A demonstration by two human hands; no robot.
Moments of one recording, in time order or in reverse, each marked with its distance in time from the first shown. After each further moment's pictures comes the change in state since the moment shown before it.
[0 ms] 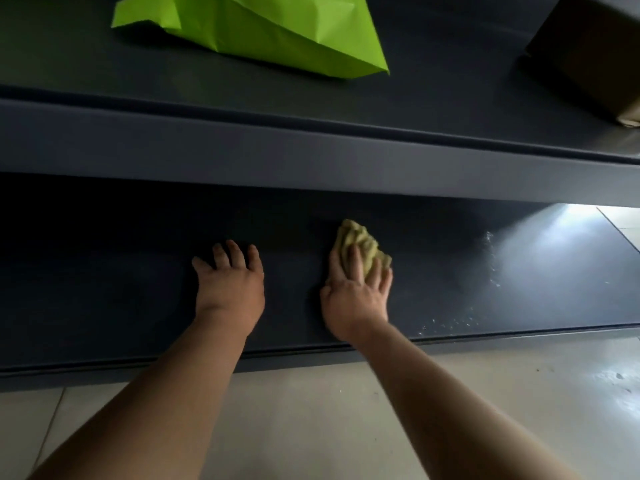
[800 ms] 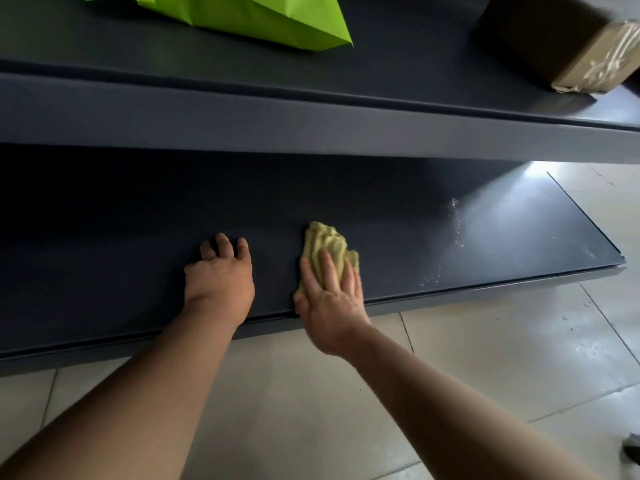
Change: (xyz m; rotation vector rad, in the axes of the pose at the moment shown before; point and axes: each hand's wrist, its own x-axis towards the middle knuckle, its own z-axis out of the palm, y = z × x) left_hand -0.024 0.006 0.000 -0.073 0.015 0.074; right_hand -0.064 0.000 0.012 0.016 -0.072 -0.141
